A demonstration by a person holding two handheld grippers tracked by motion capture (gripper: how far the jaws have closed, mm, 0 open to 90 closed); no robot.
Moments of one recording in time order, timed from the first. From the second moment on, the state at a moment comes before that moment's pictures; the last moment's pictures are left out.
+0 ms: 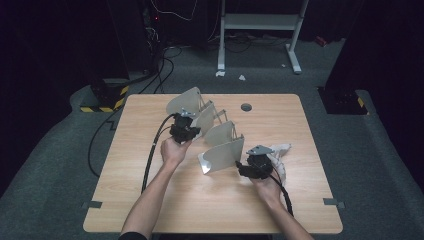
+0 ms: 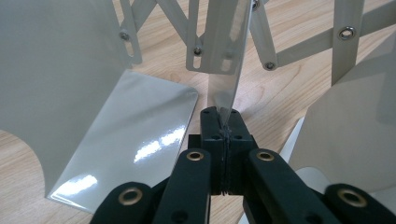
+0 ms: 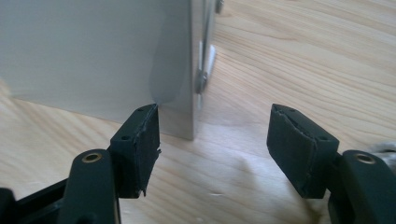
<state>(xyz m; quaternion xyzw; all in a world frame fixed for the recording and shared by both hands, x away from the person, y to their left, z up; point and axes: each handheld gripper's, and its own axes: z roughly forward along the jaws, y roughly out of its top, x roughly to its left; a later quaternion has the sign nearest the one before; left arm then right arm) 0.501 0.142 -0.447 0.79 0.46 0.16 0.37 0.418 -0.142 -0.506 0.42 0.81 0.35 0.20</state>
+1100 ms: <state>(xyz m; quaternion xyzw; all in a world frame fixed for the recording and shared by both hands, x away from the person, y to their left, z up) 0.487 0.156 -0.451 0.77 0.48 0.16 0.39 0.405 -0.141 -0.510 0.43 0.81 0.36 0.18</state>
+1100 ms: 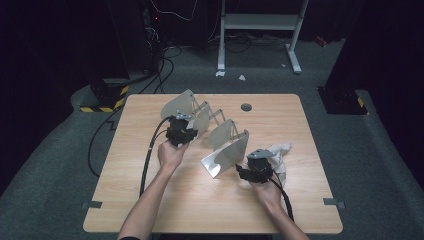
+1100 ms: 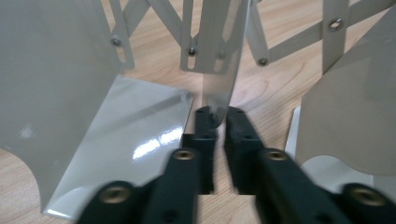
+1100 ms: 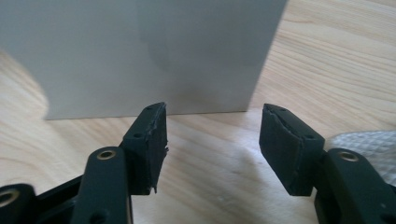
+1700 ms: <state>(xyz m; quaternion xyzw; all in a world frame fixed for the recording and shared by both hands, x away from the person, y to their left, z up) 0.475 0.180 -0.506 0.78 0.51 0.17 0.31 0.377 -0.098 -0.515 0.43 0.81 0.38 0.13</state>
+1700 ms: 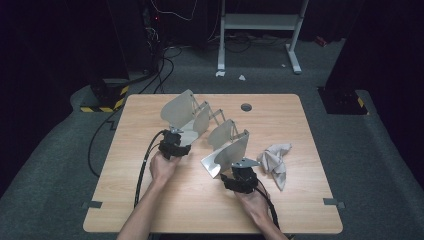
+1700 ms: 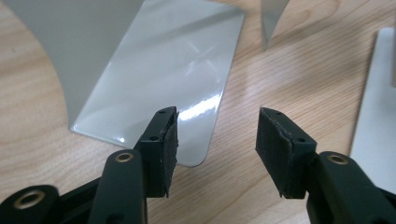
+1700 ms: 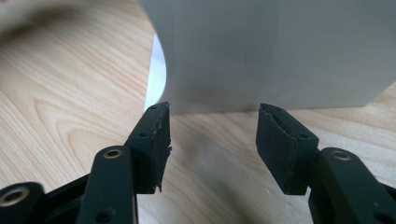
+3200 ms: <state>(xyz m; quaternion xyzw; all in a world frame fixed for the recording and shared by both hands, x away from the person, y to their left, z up) 0.464 0.176 -0.512 0.79 0.51 0.17 0.29 0.402 -0.134 -0.502 0.48 0.78 0.36 0.16</state>
